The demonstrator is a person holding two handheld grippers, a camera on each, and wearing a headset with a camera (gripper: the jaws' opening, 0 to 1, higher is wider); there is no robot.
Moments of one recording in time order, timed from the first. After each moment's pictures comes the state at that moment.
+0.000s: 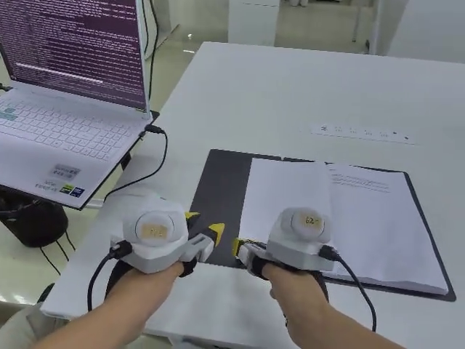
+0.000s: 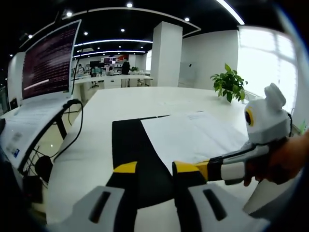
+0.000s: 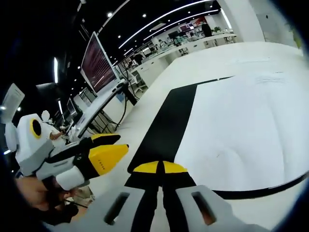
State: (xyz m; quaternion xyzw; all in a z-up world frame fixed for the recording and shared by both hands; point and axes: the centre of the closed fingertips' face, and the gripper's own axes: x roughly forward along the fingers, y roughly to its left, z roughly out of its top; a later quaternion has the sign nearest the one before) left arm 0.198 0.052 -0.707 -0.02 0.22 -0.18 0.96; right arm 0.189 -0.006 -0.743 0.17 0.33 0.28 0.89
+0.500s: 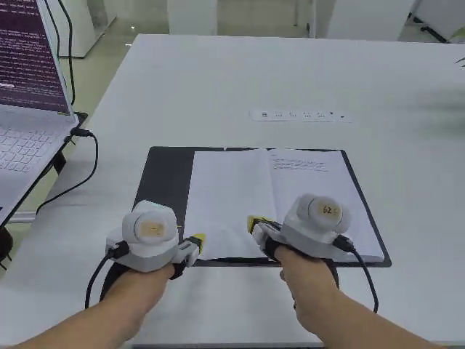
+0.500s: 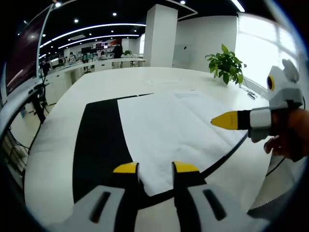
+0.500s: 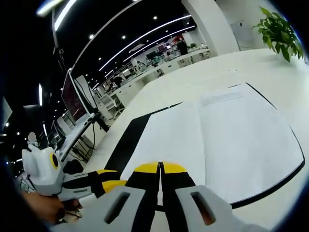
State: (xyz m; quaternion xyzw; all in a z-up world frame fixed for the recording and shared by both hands) left arm 0.207 -0.023 -0.769 0.01 0.30 -0.20 0.93; right arm 0.219 -0.132 -0.737 0.20 0.28 0.17 0.92
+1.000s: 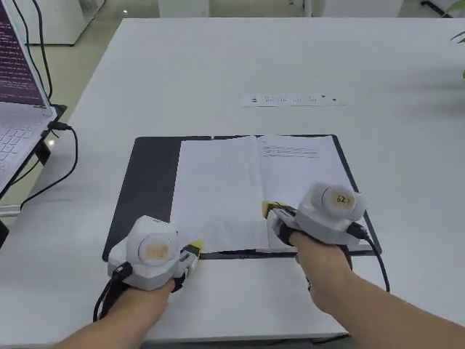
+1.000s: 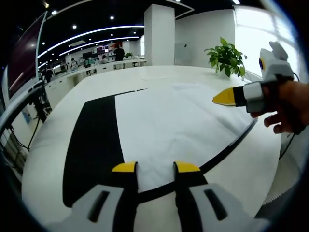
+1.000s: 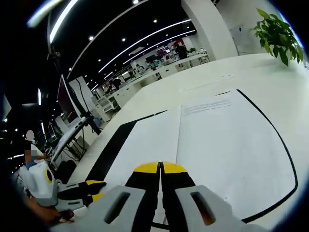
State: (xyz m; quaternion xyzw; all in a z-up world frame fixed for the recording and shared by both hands) left arm 0.201 -0.027 -0.787 0.03 0.28 -0.18 0.94; right arm 0.249 -0.170 -0.747 0.18 0.27 0.17 0.93
